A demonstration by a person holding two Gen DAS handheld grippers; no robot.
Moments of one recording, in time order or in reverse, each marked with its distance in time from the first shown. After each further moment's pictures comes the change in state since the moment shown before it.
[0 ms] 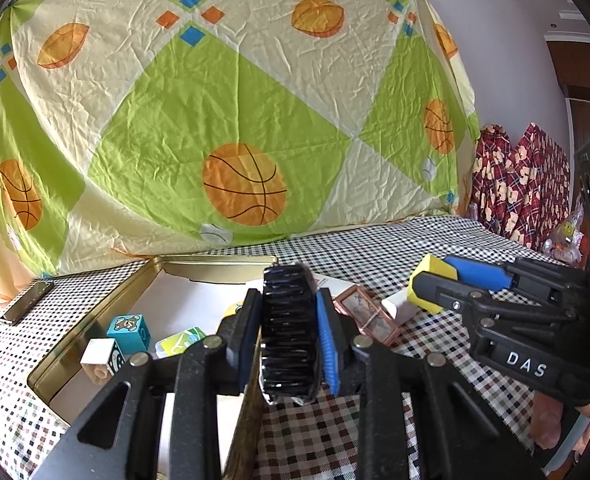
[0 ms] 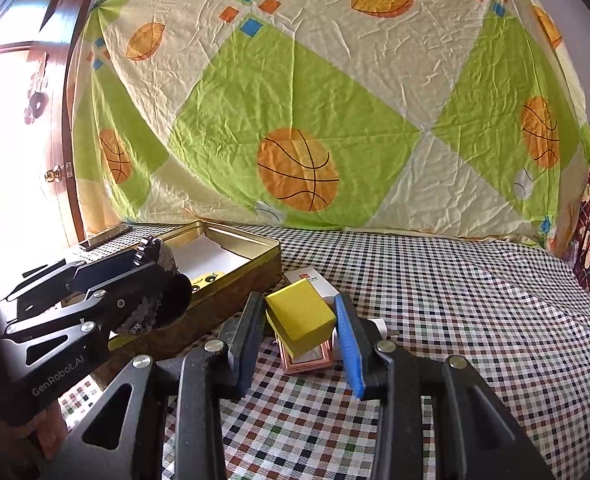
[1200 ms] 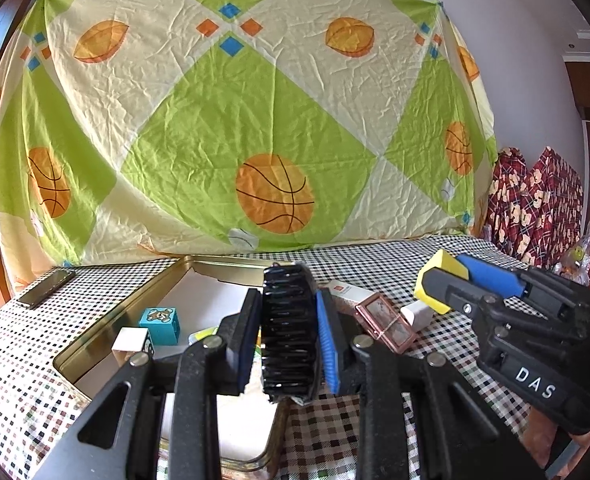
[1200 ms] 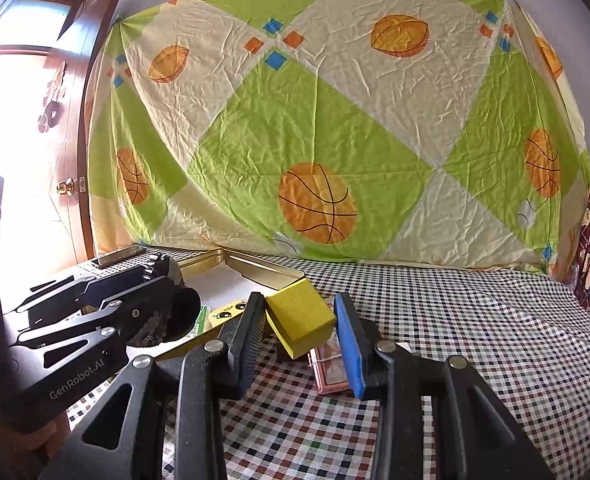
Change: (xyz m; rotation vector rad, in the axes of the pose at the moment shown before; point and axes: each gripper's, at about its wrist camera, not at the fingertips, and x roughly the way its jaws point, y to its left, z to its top) left arm -0.024 0.023 -0.005 -0.075 -0.045 0.054; right arm -0.018 0.039 0.002 -0.033 -0.121 0.013
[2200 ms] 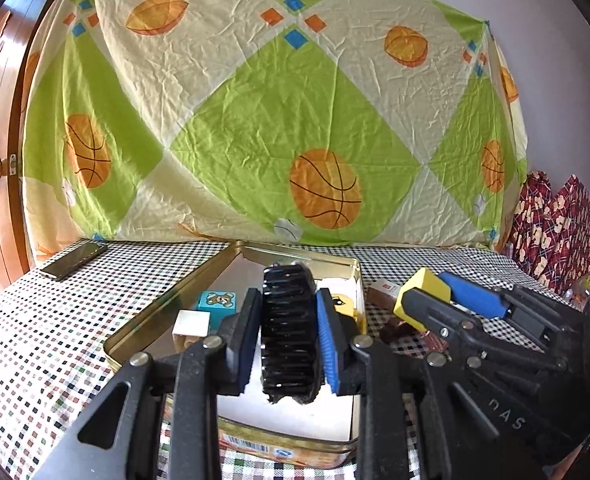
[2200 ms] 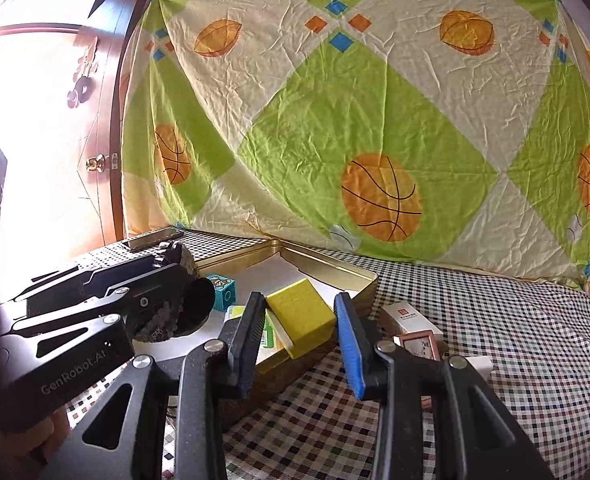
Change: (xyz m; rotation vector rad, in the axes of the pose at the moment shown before) left arm -0.008 0.062 -0.004 -0.108 0.026 0.062; right arm 0.035 0.062 0.005 -0.065 0.051 0.103
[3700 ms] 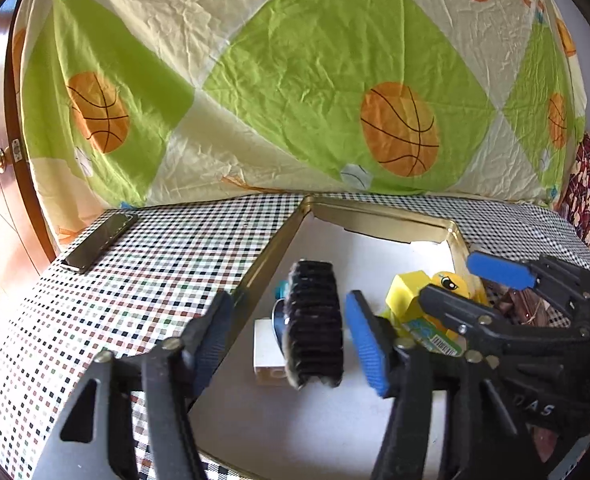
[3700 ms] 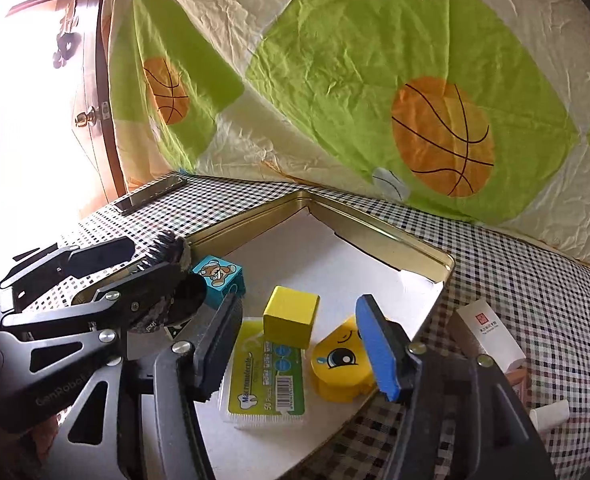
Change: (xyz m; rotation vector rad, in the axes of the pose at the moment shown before) left arm 0.076 0.057 0.020 0.036 0.239 0.147; right arm 0.110 0.004 0.022 0.028 0.262 0.093
